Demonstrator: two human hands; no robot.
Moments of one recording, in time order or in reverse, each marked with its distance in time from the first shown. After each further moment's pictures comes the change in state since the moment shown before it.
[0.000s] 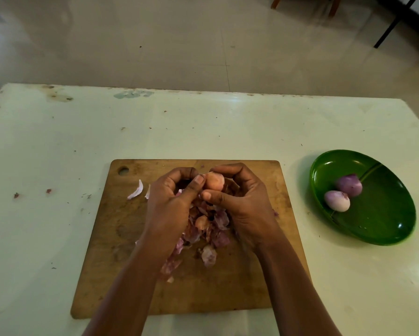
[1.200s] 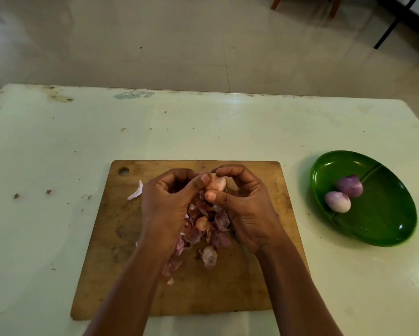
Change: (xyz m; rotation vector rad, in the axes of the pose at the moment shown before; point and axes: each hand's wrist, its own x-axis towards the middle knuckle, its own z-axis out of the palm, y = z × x) left_hand -0.004 0.010 0.003 -0.017 0.146 -0.068; right_hand 0.001 0.000 0.001 0.184 -0.075 0.064
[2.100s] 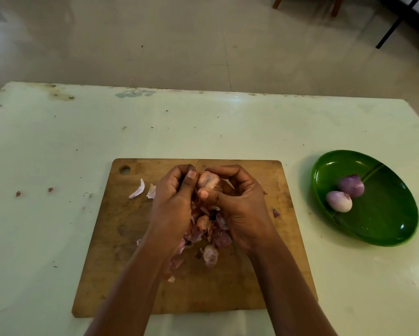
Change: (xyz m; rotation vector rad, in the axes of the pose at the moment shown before) left_hand 0.003 -0.009 0.004 -0.111 -0.126 -0.035; right_hand 0.000 0.003 0.011 -0.019 0.072 -0.011
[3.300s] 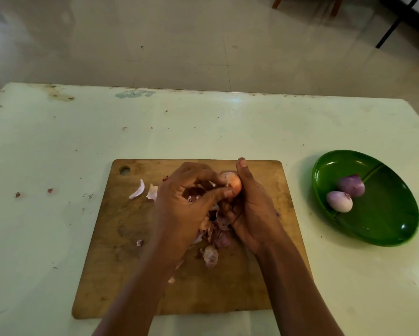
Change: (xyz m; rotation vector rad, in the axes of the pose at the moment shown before) left_hand -0.010 0.010 0.005 0.280 -0.064 0.449; right_hand 0.003 -0.007 -0.006 0.184 0.137 0.243
